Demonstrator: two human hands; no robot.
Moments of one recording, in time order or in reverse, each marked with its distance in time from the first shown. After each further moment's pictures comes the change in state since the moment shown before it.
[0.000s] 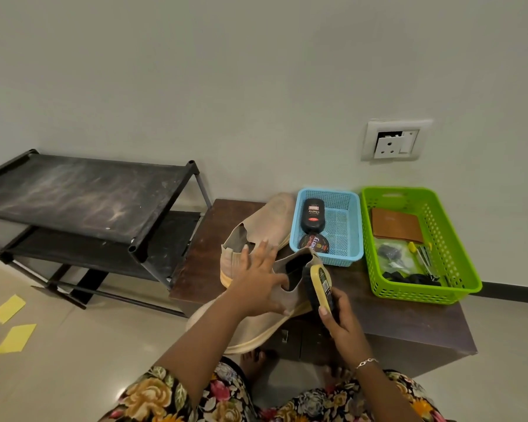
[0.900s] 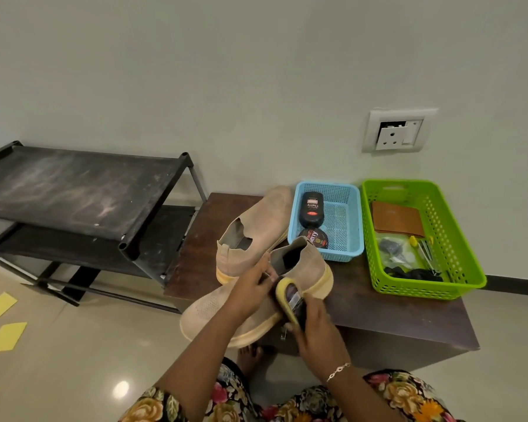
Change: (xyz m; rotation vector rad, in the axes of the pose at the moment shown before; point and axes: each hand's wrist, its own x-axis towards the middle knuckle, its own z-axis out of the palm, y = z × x) left_hand 0.006 -0.004 0.039 -1.076 0.245 -0.221; right_hand -0.008 0.000 0.040 -0.656 0.008 -0.232
